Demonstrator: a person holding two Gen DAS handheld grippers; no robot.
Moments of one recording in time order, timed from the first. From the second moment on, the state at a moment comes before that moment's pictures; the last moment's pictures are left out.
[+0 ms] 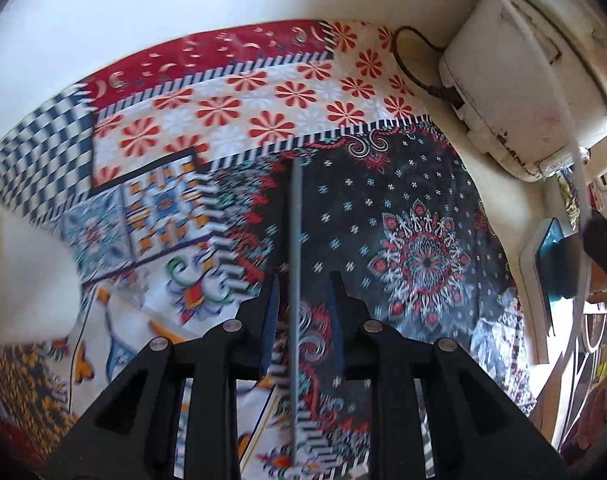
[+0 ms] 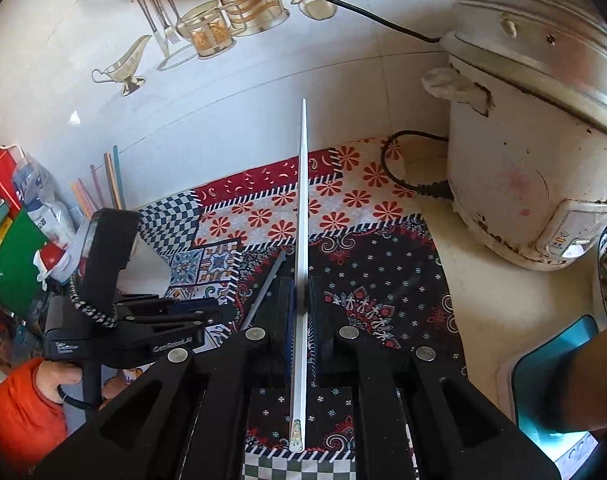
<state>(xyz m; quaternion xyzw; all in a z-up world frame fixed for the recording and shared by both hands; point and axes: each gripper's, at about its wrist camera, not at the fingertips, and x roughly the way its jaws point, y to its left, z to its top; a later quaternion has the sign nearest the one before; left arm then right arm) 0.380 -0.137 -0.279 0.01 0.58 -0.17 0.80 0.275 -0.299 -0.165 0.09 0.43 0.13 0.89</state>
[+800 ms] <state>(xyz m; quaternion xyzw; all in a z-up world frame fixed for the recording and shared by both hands) 0.424 -0.147 -0.304 0.05 0.57 -0.13 0.81 0.275 -0.311 -0.165 0.09 0.42 0.14 0.89</state>
